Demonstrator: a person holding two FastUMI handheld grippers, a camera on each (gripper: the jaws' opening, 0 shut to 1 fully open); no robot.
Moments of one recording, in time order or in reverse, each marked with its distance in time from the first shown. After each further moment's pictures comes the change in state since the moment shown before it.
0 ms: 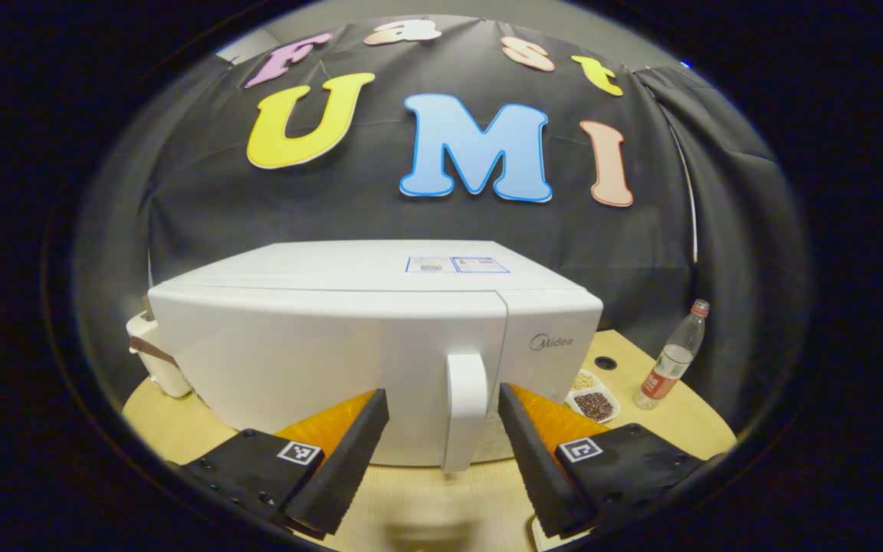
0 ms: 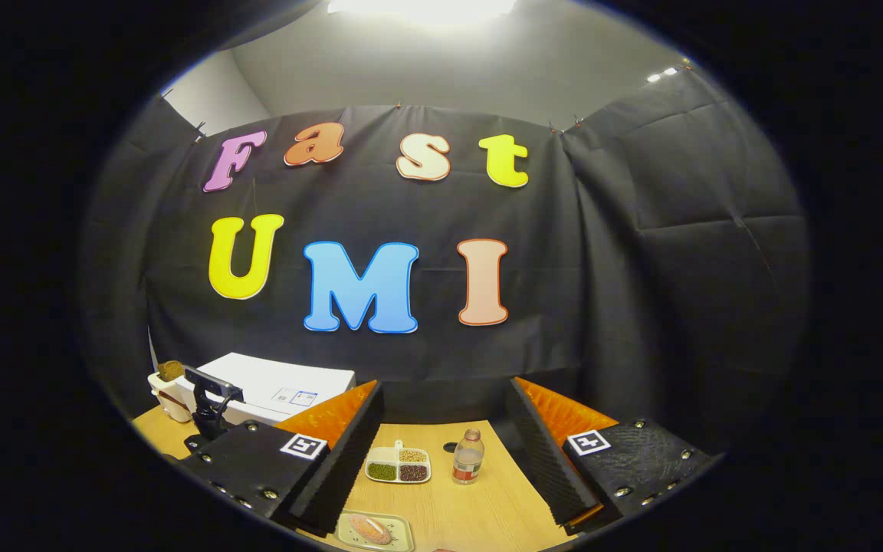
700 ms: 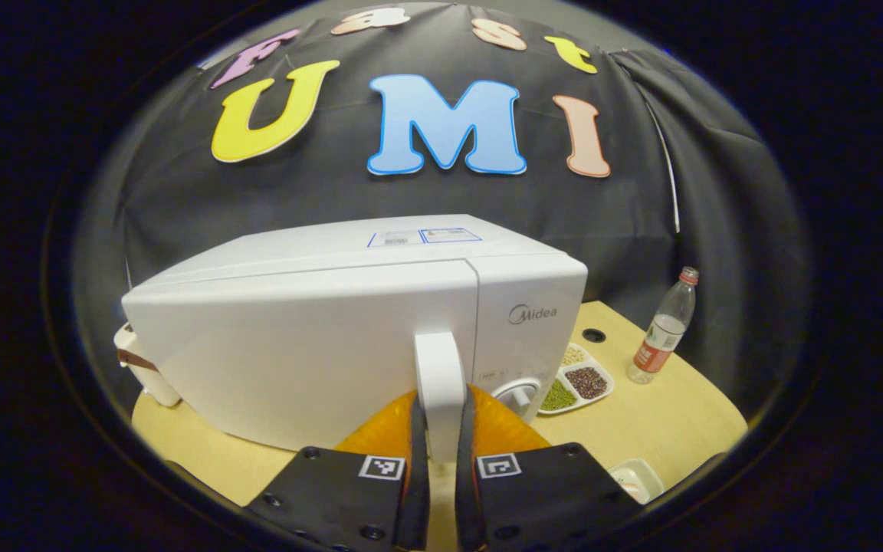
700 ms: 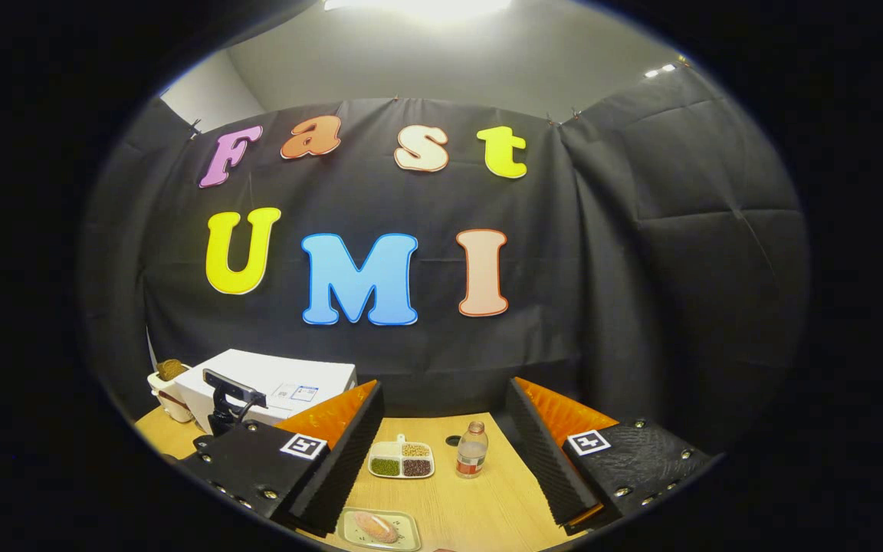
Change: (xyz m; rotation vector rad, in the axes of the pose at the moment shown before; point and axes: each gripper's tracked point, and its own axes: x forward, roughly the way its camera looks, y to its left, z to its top) left arm 0.002 -0.020 -0.012 0.078 0.067 -0.085; right arm -0.001 0.006 -0.013 0.010 0.030 -0.005
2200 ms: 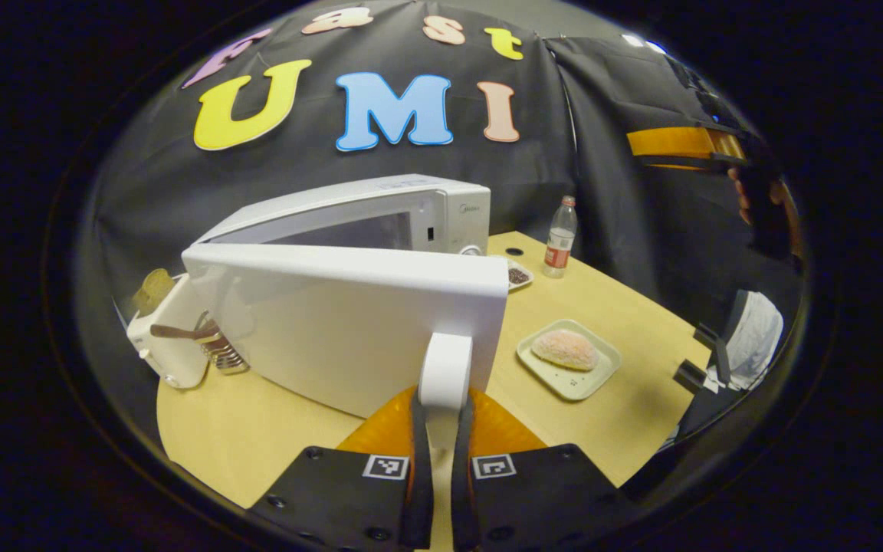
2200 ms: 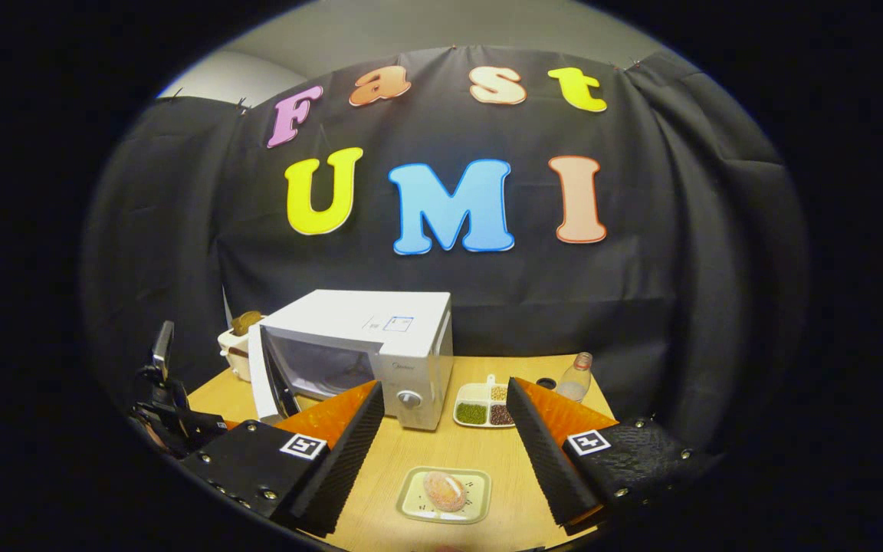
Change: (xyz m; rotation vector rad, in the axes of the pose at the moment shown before) left arm -0.216 0.076 -0.095 0.150 0.169 -0.301; right arm -0.011 0.106 -0.110 -0.011 0.268 0.357
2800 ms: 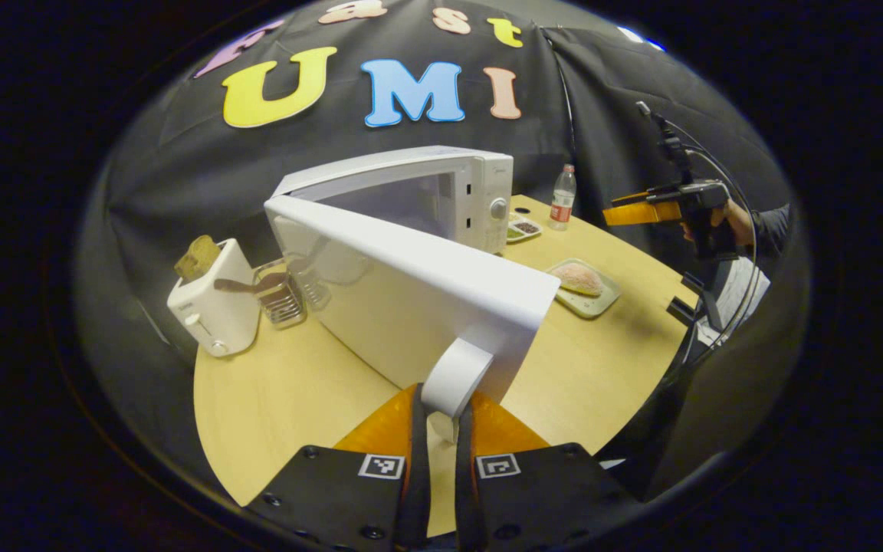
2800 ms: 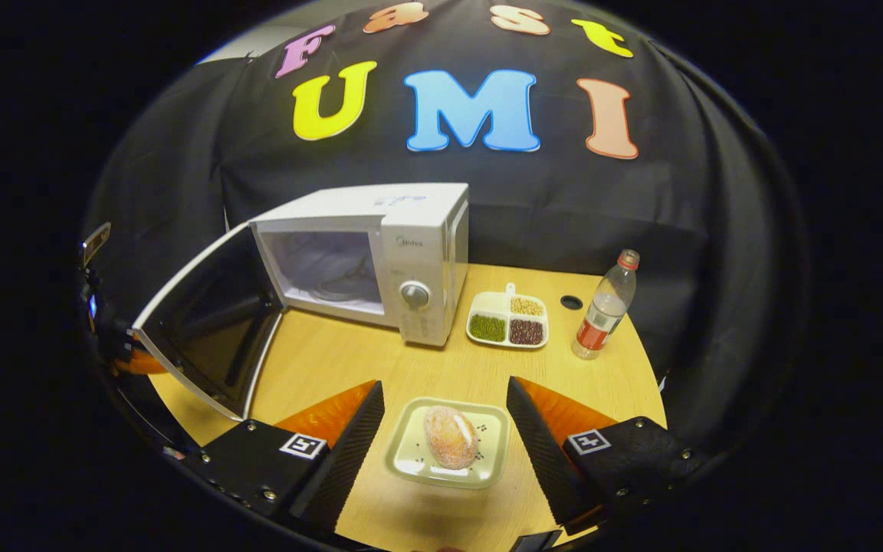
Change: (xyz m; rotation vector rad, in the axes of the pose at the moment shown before) left arm -0.110 0.090 -0.077 0.031 0.131 -0.012; right arm 0.046 -0.001 -0.154 -0.048 0.326 0.030
